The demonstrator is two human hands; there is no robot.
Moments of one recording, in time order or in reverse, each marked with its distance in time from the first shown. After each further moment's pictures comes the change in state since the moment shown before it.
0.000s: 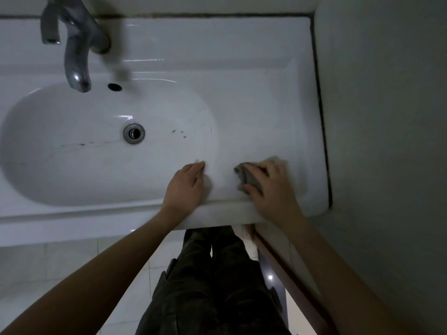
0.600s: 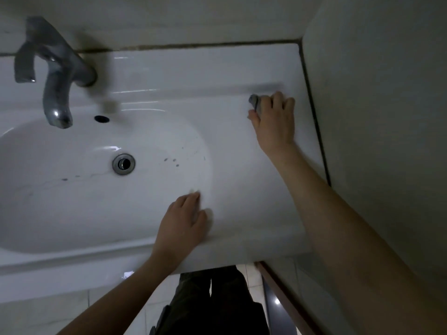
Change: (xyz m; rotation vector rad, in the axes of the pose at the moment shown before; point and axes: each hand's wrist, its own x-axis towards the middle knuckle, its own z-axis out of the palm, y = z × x) left_hand -0.001 0.000 0.005 0.098 -0.024 0.010; right_hand 0.195 0.031 -0.033 -0.435 0.345 0.143
